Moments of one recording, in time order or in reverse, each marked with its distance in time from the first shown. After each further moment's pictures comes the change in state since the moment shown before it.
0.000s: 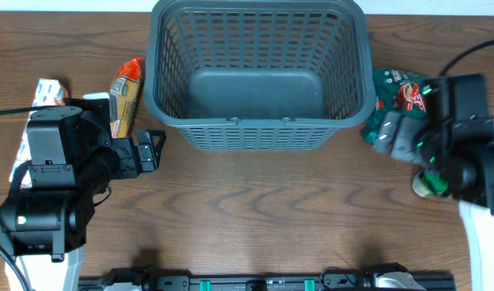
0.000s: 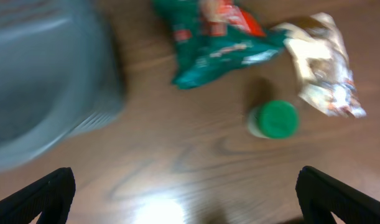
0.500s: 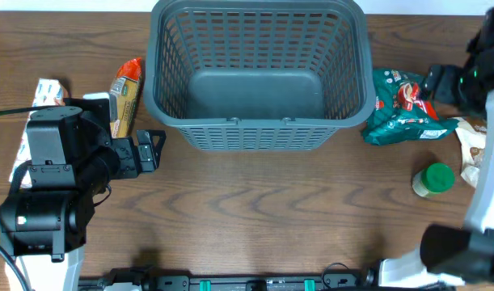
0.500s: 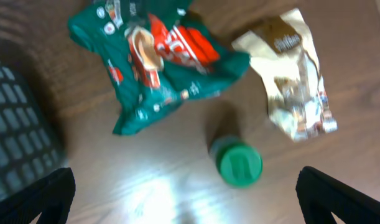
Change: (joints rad) left arm 0.000 0.000 0.000 0.000 0.000 0.000; right arm -0.344 0.485 0.312 0.026 -0.106 -0.244
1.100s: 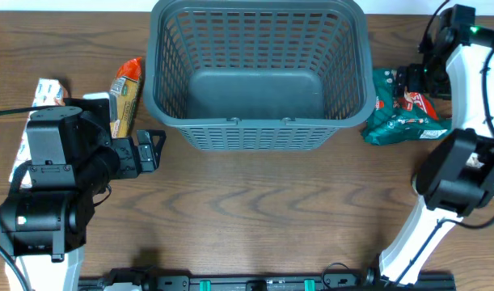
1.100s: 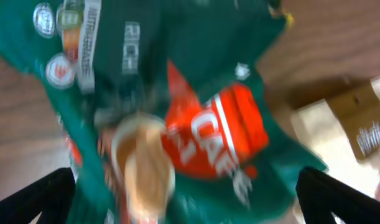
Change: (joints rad) left arm 0.000 0.000 0.000 0.001 0.000 0.000; right arm -0.010 0.439 0.026 0.248 -0.015 -0.259
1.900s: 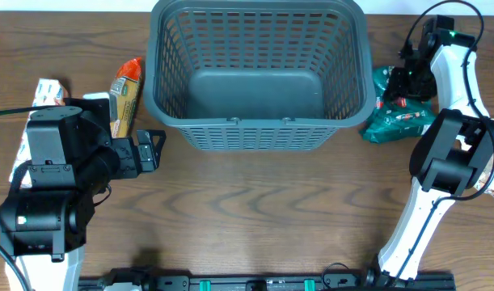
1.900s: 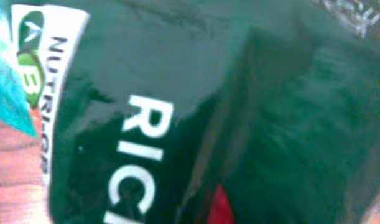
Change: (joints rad) left arm 0.000 0.000 0.000 0.000 0.000 0.000; right arm 0.005 0.192 0.069 0.042 -0.134 -0.013
